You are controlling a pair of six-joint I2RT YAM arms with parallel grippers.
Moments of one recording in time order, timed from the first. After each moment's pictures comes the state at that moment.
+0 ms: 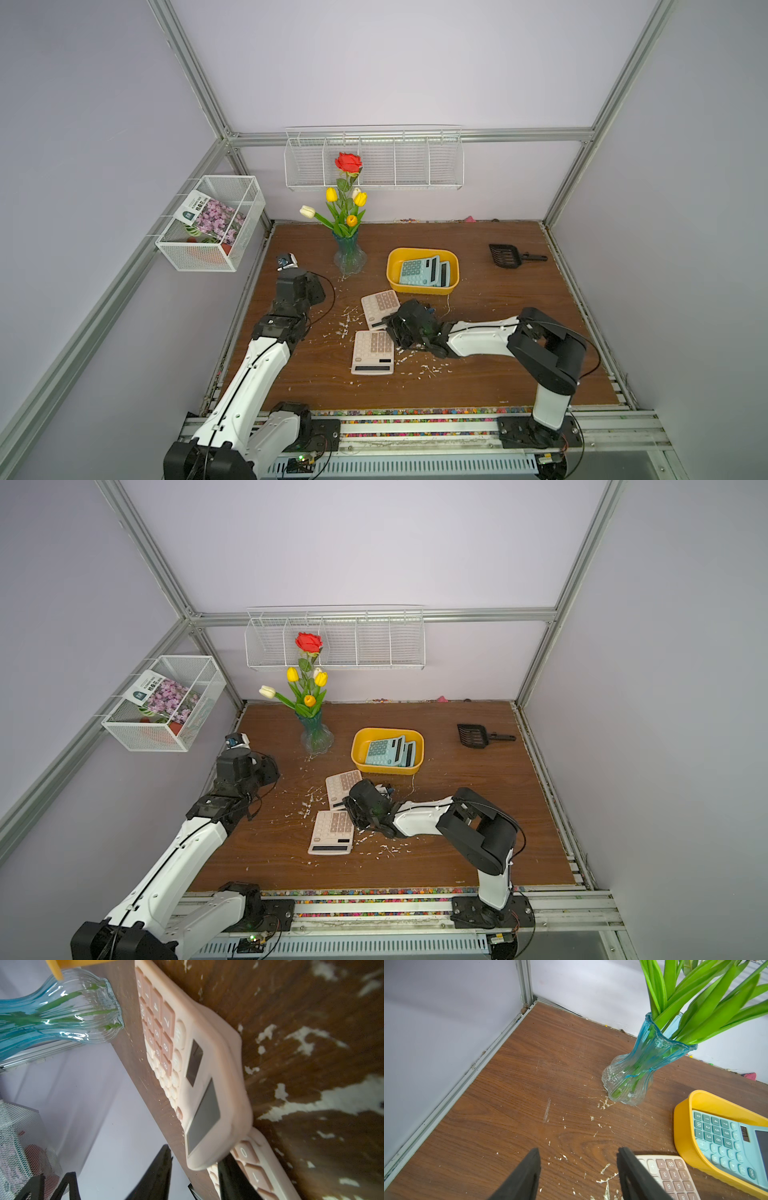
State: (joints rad) left arm -0.18 1.00 0.75 -0.30 -0.24 -0.36; right arm 0.97 1.86 0.93 0.26 0.03 1.84
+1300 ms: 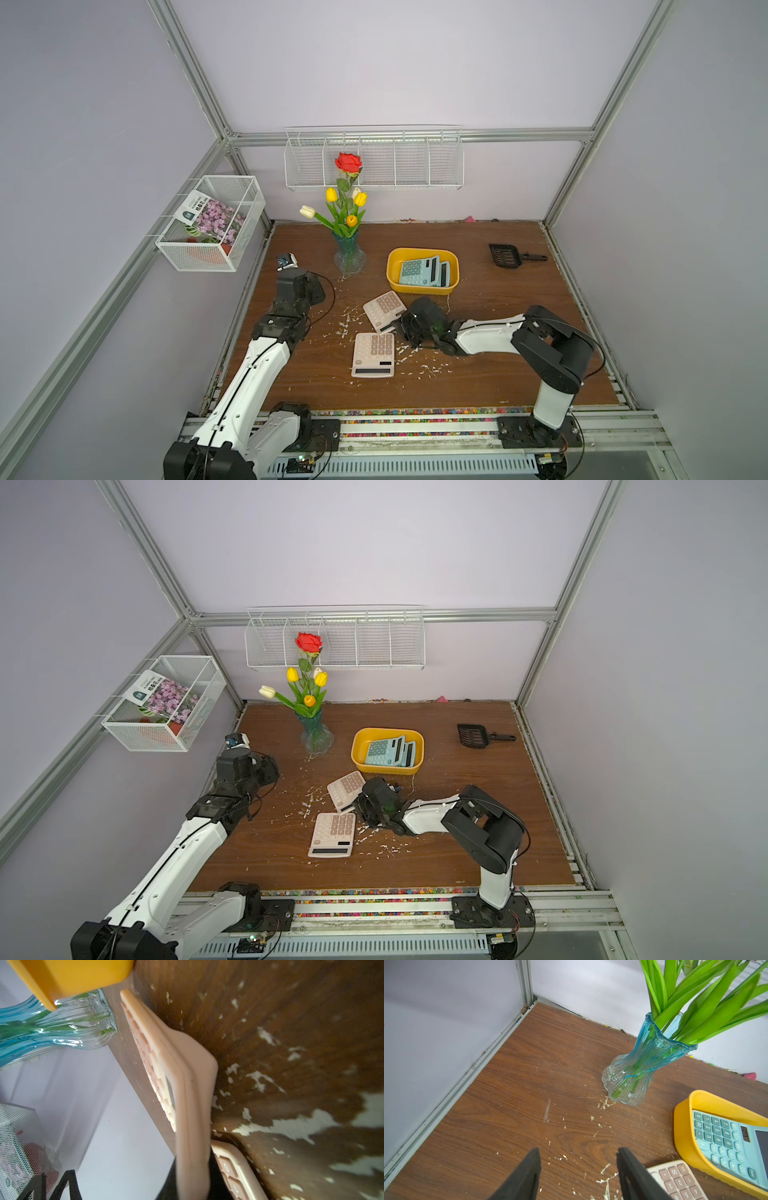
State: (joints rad) left arm -0.18 1.00 0.75 -0.30 -0.24 -0.36; right arm 0.89 1.80 0.84 0.28 -0.11 1.76
